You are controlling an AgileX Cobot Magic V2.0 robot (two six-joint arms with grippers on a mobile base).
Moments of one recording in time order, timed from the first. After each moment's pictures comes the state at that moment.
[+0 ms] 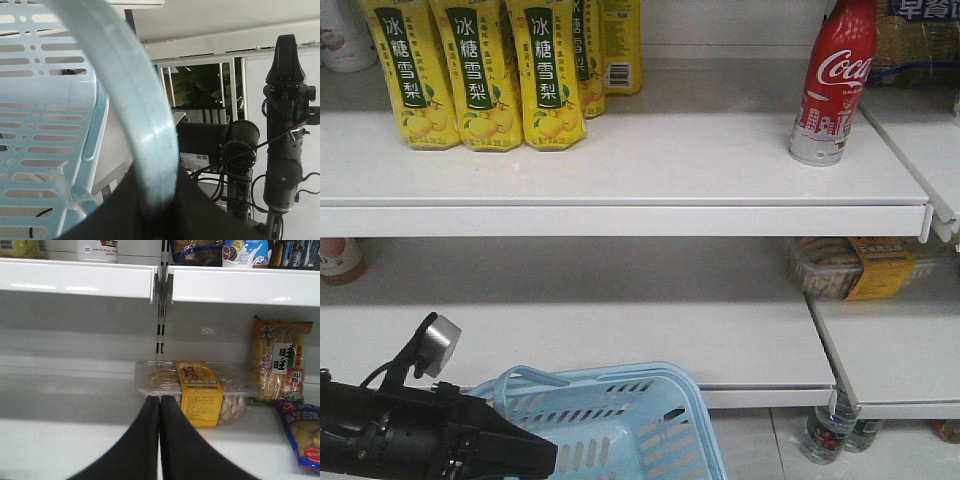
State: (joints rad) left arm -0.14 1.44 -0.49 -1.46 1.15 0.91; right arm 0.02 -0.01 0.03 0.01 0.09 -0.07
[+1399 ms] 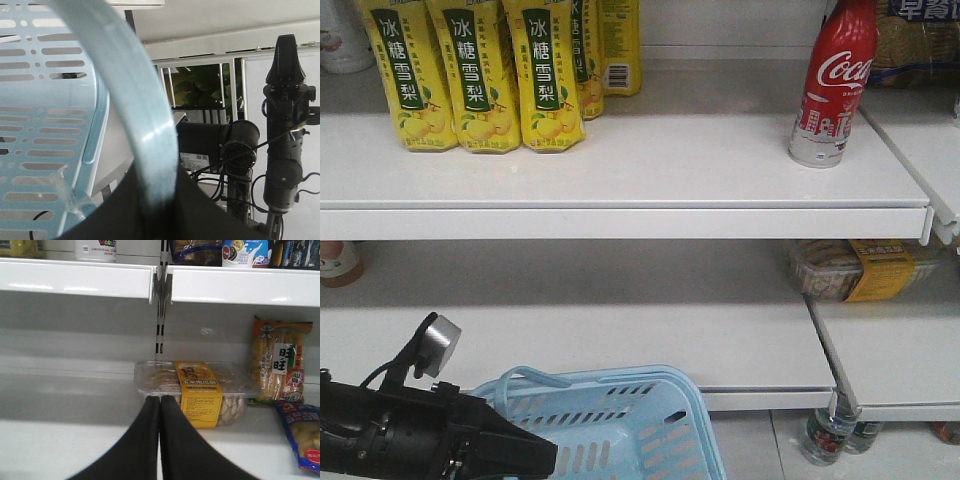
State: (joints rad) left arm -0.14 1.44 -0.49 -1.46 1.15 0.91; right arm 0.02 -0.01 0.03 0.01 0.09 -0.07
